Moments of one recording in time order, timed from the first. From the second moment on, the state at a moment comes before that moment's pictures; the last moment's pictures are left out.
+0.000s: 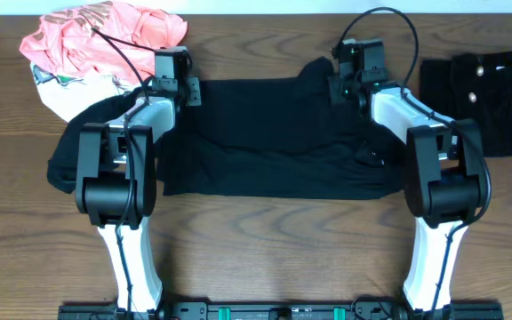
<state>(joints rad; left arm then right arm) -0.07 2.19 1.38 -0.04 -0.05 -0.12 0.15 2.22 1.48 -0.15 -0.12 -0.01</state>
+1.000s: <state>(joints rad) -0.05 2.07 1.37 -0.17 -0.03 -0.09 0.02 2.02 1.48 -0.31 -0.28 -0.10</state>
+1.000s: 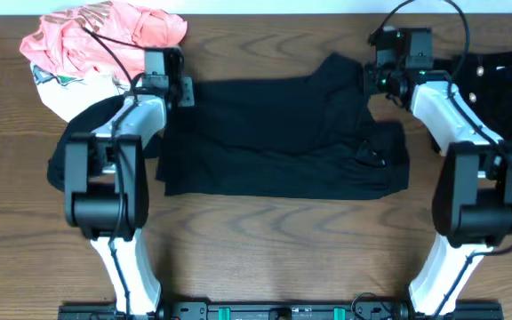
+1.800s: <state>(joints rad) -0.05 1.86 1.37 -0.63 -0.03 -0.03 0.00 1.90 1.48 -0.79 -0.37 -0.28</state>
